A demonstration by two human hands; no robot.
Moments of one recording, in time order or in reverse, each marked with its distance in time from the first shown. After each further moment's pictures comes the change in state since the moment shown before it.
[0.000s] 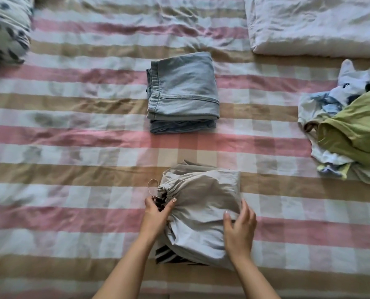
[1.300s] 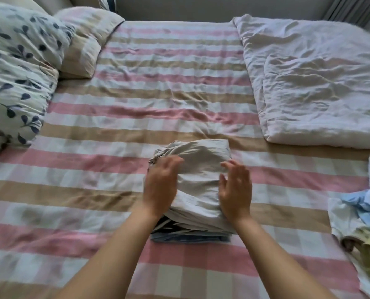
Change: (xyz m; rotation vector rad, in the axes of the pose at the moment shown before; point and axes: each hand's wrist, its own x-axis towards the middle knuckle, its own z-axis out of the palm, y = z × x) left_hand 0.202 0.281 -0.063 0.526 0.564 1.160; right_hand 0.289 -0.242 0.028 -0.060 0.276 -0.727
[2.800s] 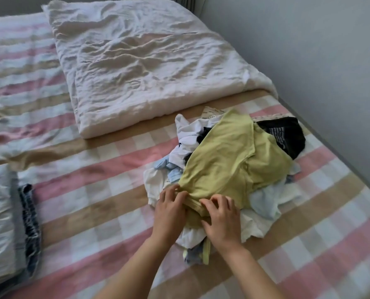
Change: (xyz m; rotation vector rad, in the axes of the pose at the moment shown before) left_hand -0.074 0.409 0.246 -0.151 -0.636 0.129; right_hand -0.146 0.320 -0.273 -0.353 -0.195 0.428
